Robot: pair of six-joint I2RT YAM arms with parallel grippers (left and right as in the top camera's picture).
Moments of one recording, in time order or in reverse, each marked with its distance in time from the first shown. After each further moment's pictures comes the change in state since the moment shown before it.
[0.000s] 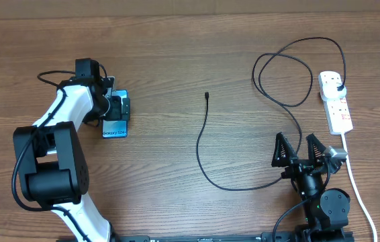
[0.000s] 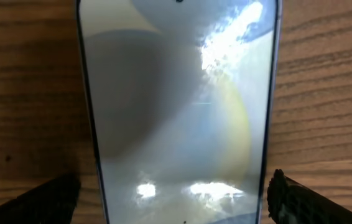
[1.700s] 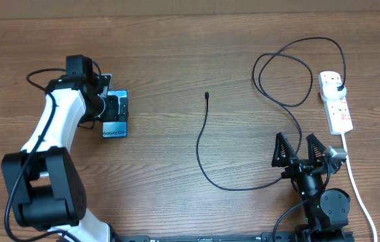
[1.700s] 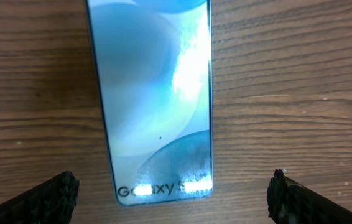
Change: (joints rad) left arm 0.011 -0.167 -0.004 -0.154 0.045 0.022; right arm 0.000 0.000 0.000 0.000 0.000 0.000
